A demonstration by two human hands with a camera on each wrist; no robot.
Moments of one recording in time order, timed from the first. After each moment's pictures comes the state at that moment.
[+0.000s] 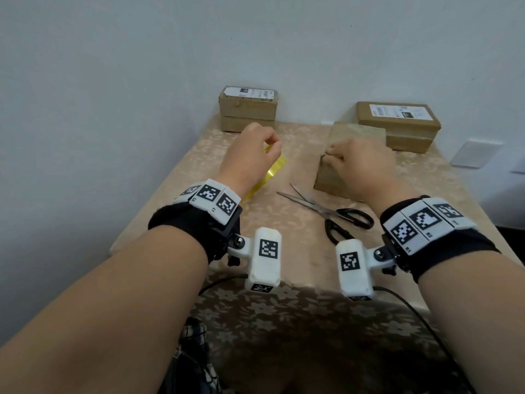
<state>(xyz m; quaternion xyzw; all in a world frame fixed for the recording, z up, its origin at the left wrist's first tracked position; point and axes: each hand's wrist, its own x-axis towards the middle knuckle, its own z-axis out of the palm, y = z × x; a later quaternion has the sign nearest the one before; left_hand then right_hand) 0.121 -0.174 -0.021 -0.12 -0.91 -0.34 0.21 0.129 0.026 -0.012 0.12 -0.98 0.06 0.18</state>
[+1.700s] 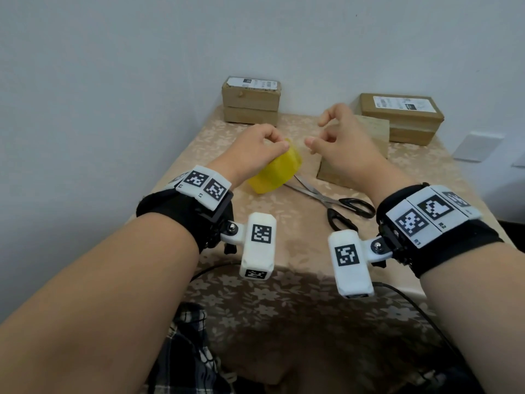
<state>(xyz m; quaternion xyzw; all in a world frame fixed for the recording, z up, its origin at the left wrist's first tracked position) 0.133 -0.180 -0.017 -0.11 -0.85 -0.51 0.04 0.143 -0.006 0.000 0.11 -0.88 0.46 0.12</state>
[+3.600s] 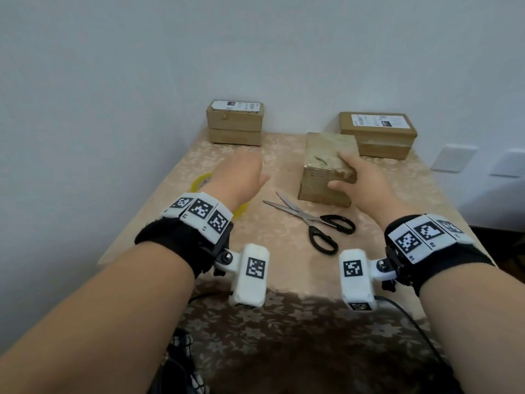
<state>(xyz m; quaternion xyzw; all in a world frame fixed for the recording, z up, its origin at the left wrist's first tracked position) 0.131 -0.164 -0.008 -0.11 -0.99 -0.08 0.06 0.134 0.067 -0.034 0.00 -0.93 0.36 0.09</state>
